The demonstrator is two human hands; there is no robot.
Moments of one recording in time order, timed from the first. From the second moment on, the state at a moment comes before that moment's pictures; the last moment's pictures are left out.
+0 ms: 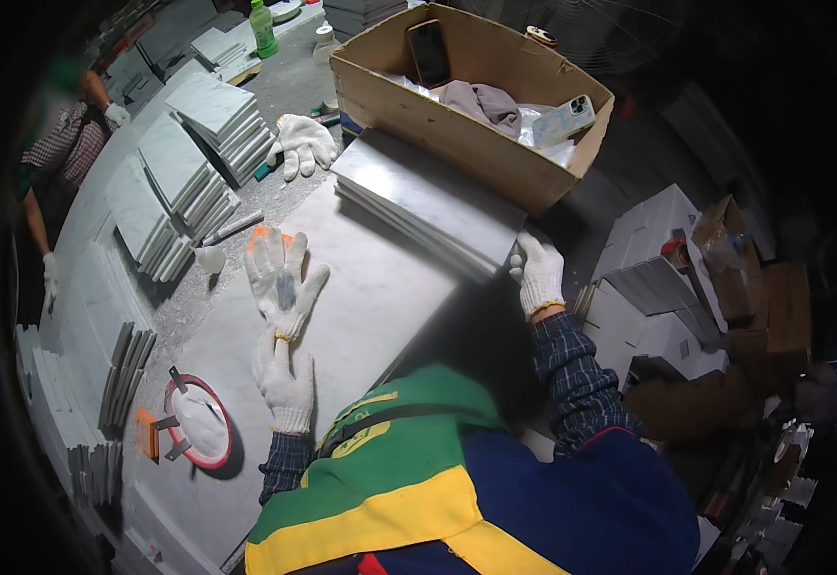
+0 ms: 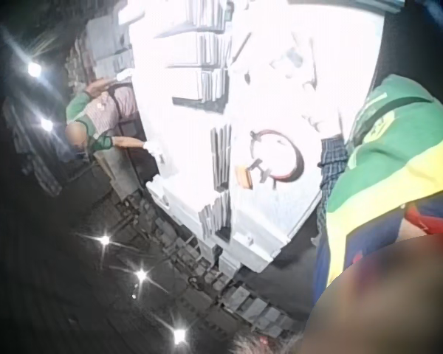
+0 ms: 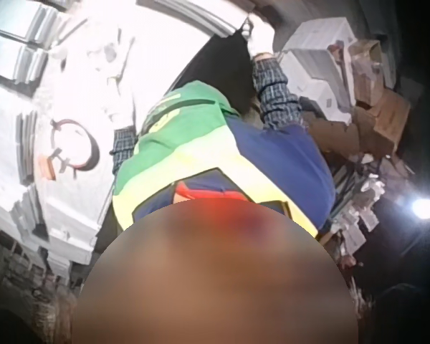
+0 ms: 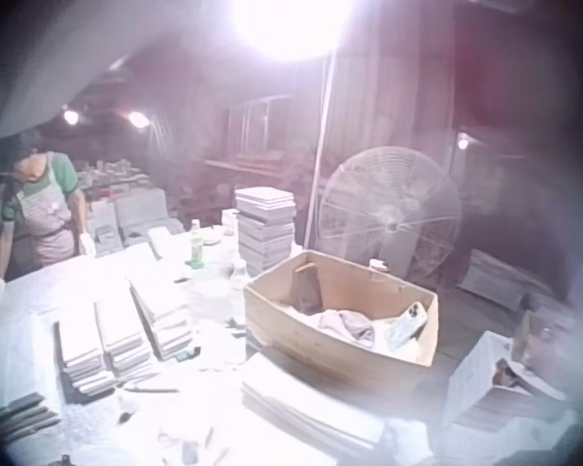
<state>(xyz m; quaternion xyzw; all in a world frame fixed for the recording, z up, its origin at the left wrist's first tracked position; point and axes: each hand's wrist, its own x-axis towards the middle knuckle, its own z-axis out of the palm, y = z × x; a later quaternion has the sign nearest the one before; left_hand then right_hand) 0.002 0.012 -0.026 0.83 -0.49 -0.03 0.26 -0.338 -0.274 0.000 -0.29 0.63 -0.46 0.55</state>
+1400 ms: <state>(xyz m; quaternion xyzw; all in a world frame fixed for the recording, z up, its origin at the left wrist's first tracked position) -0.001 0.007 -0.009 0.82 -0.49 -0.01 0.29 -0.362 -0.285 -0.005 -0.64 0.66 -0.32 0.23</state>
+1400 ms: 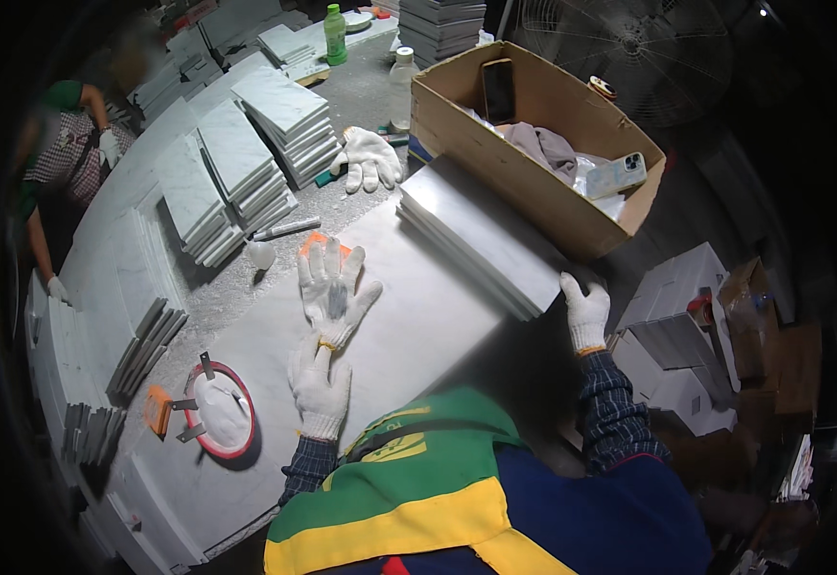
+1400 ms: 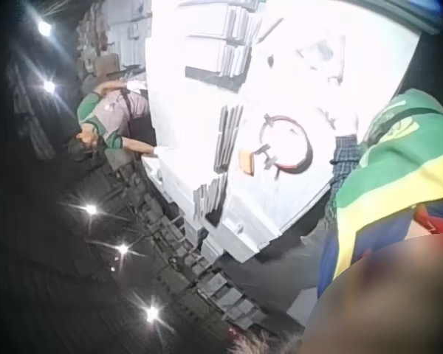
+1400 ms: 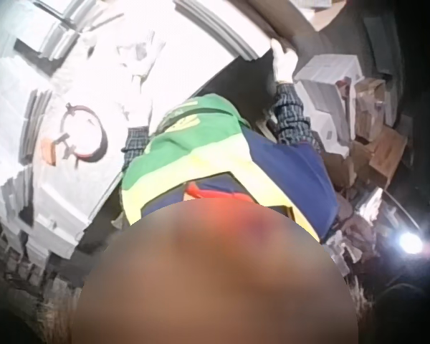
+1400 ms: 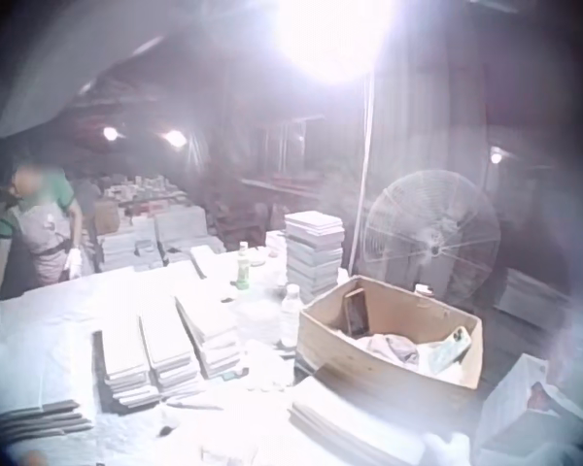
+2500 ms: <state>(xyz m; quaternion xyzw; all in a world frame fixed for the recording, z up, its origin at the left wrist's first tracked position) 0.000 0.018 -0.012 0.82 -0.46 -0.02 0.34 -0.084 -0.415 0.023 -0.97 0.12 -0.18 0.13</state>
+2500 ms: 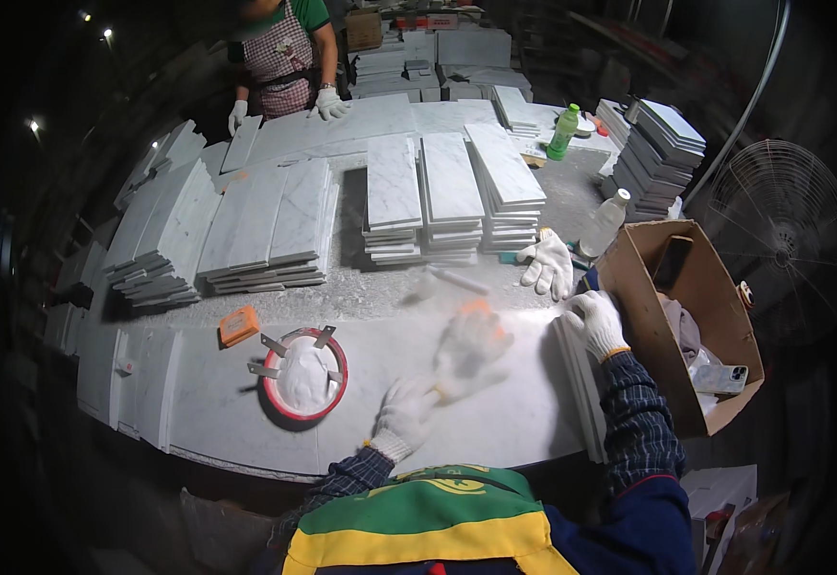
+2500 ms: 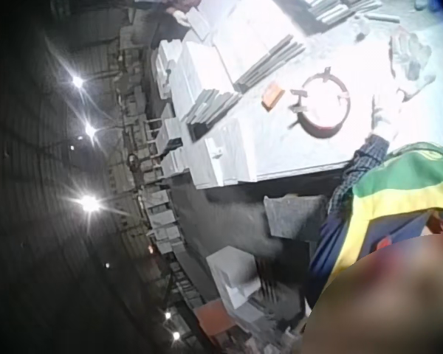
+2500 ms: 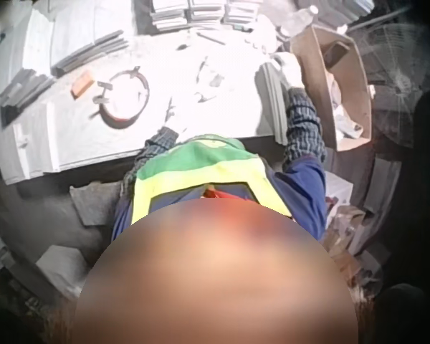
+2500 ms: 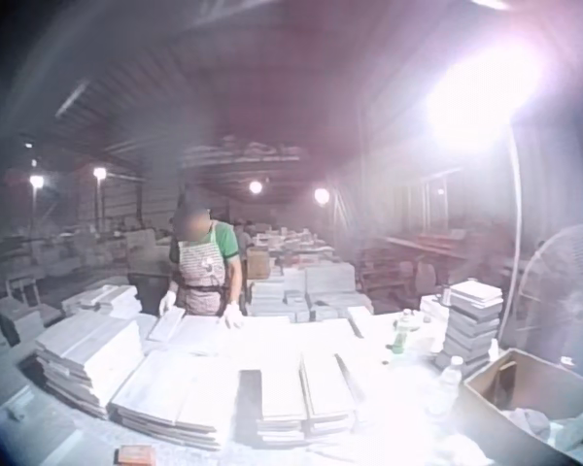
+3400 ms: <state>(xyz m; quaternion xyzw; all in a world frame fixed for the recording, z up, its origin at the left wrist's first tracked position) 0.007 0.013 -0.004 0.83 -0.45 -0.01 0.34 0.205 -0.442 0.085 -0.93 0.35 -0.14 0.06</state>
